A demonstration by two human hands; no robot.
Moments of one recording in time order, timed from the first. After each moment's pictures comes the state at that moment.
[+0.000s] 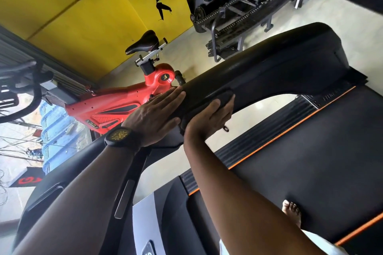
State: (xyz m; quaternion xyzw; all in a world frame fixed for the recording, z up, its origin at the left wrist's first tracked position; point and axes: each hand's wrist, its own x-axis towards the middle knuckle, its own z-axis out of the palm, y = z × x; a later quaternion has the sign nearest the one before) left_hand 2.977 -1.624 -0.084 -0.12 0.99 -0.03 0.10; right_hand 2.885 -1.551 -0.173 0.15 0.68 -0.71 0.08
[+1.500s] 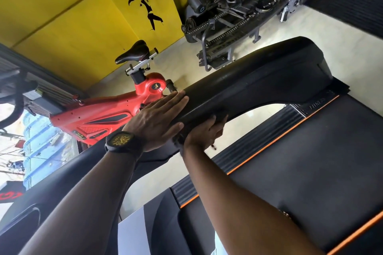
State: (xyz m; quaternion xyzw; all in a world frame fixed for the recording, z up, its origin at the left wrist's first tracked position) left_hand 2.937 -1.615 -0.088 -0.11 0.99 -0.01 0.08; right_hand 2.869 -1.541 -0.195 0.20 0.66 -0.70 0.18
